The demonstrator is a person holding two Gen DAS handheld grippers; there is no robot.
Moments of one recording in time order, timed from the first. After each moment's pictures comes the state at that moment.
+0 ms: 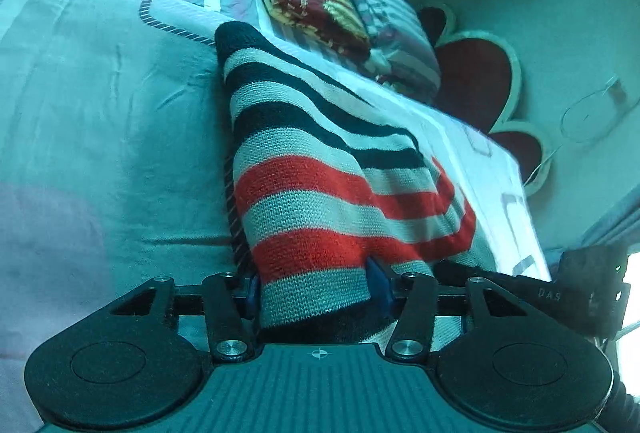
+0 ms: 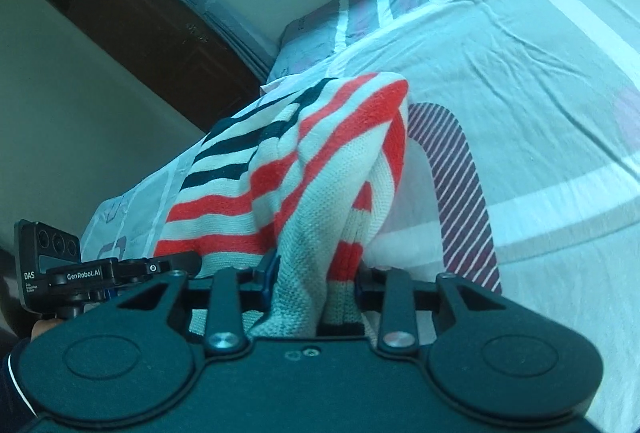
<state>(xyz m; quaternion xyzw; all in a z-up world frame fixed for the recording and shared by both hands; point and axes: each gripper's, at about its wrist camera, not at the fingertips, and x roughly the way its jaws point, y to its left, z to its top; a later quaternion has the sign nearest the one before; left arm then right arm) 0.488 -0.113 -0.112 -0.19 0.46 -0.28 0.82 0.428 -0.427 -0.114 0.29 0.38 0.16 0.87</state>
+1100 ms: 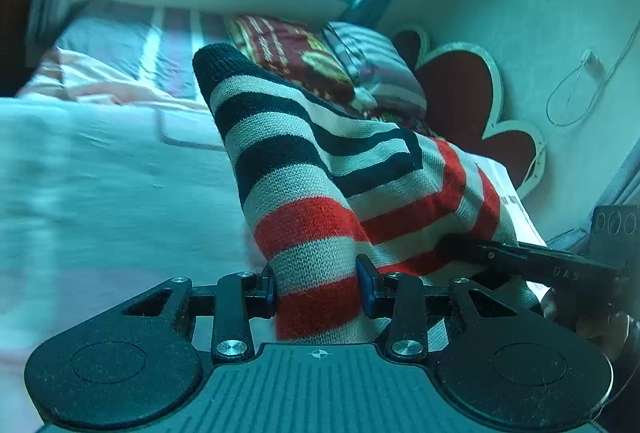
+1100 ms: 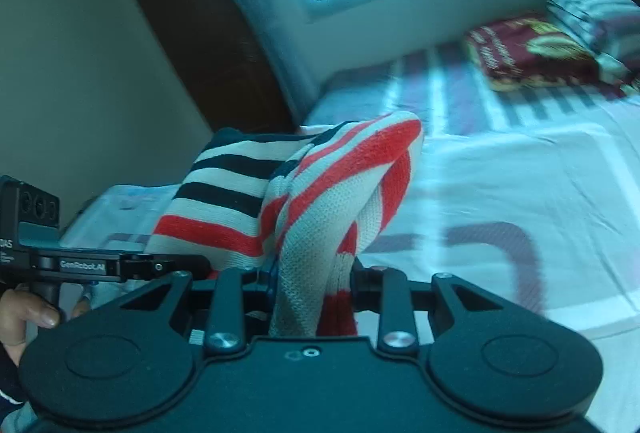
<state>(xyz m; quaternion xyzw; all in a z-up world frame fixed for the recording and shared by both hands) 0.426 -0.050 -0.009 -0.13 0.38 -0.28 0.87 0.396 -0.343 -0.018 0.16 0.29 0.19 0.92</state>
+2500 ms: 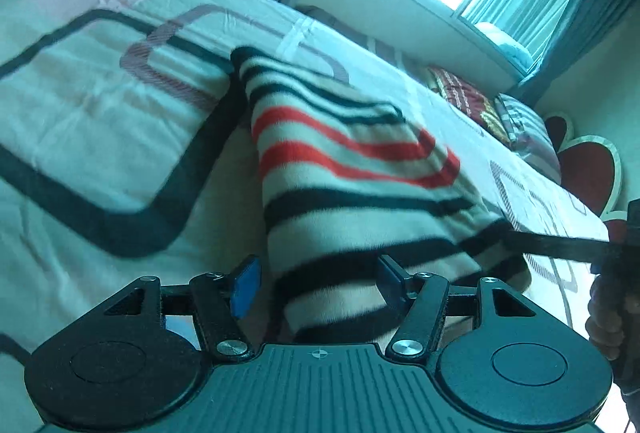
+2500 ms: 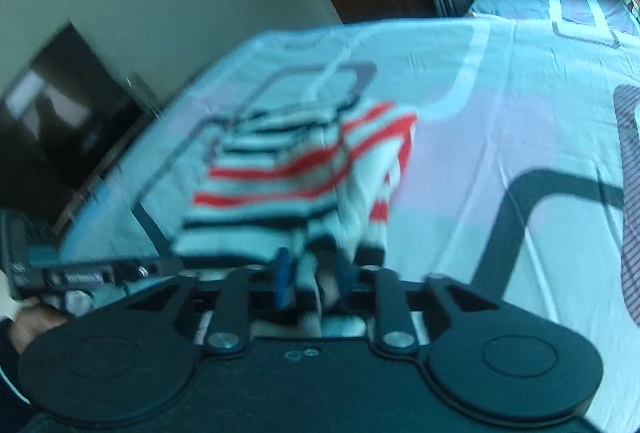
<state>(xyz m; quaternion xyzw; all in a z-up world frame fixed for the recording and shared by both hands) 0.141 0.230 -0.091 -0.22 0.37 -0.02 0.90 0.326 -0.079 -0.065 0.08 0.41 0.34 0.84</state>
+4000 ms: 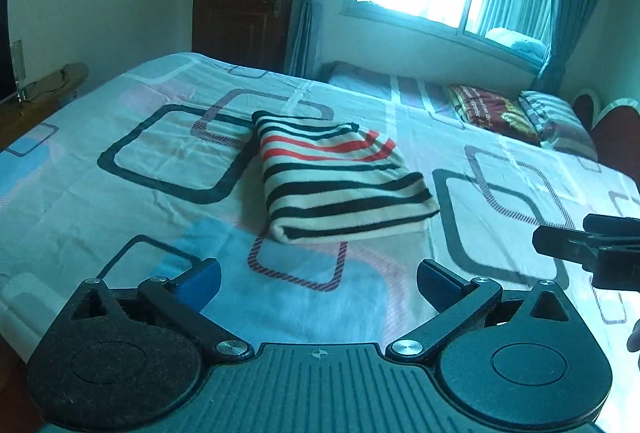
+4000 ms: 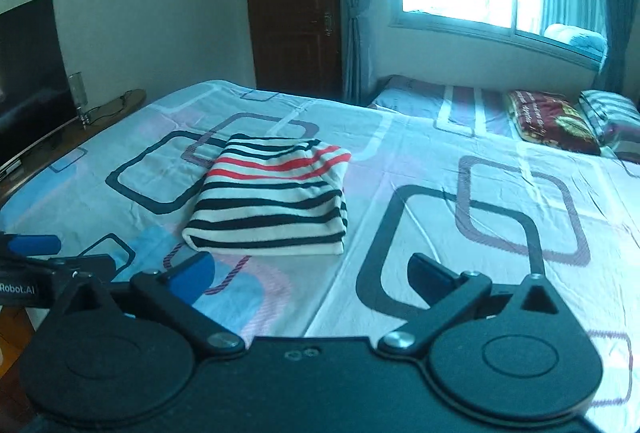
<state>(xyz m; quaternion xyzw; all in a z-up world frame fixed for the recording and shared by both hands) -0.069 0.111 0.020 -0.08 0.31 0.08 0.94 0.062 -0.081 0.022 -0.03 0.28 0.17 0.94</state>
